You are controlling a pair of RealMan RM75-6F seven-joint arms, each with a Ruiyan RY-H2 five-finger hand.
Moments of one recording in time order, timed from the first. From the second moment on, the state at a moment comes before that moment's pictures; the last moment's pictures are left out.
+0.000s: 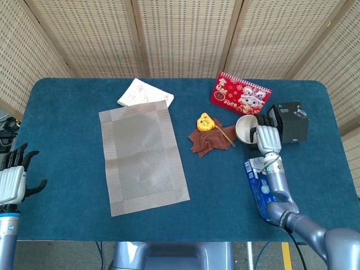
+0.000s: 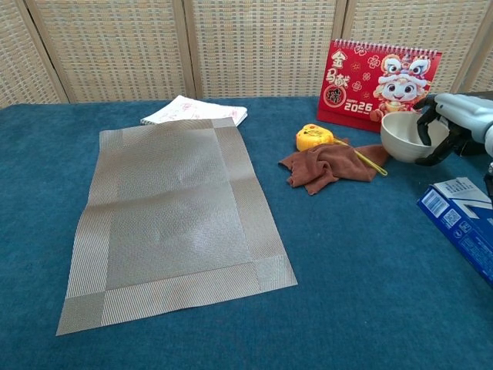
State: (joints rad) left arm -0.18 -1.21 -0.13 -1.71 1.19 1.39 0.21; right arm 0.68 -1.74 0.33 -0.81 -1.12 0.88 -0.02
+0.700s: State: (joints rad) left arm -0.16 -1.18 -0.13 -1.74 1.21 1.40 0.18; right arm 0.61 -1.68 0.29 -1.04 -1.15 1.01 -0.08
